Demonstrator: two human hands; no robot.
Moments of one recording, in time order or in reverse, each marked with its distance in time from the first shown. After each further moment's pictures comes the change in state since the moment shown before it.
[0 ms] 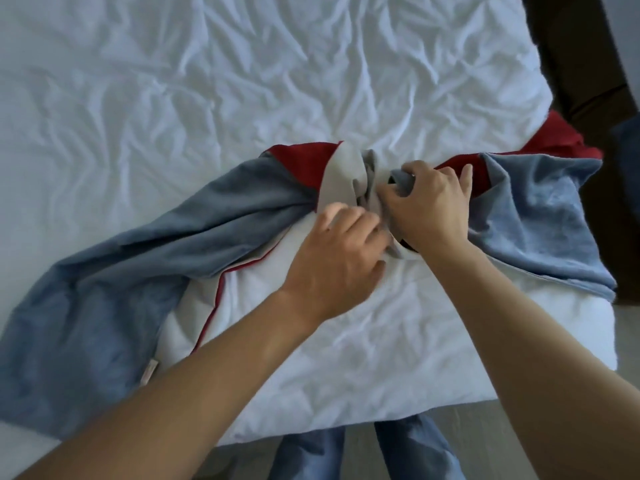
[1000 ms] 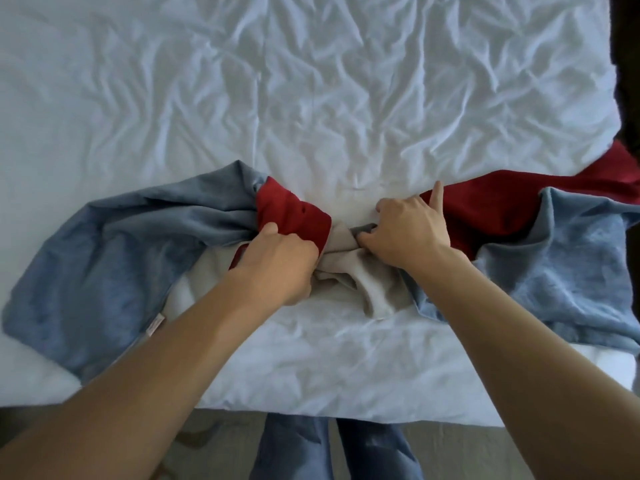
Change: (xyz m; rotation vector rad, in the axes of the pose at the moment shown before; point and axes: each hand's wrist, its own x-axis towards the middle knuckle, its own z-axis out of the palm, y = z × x) left_hand -0.037 -0.039 -0.027 0.106 -0.718 -0.506; right_hand -0.005 -0.025 0.033 -0.352 -0.389 -0.396
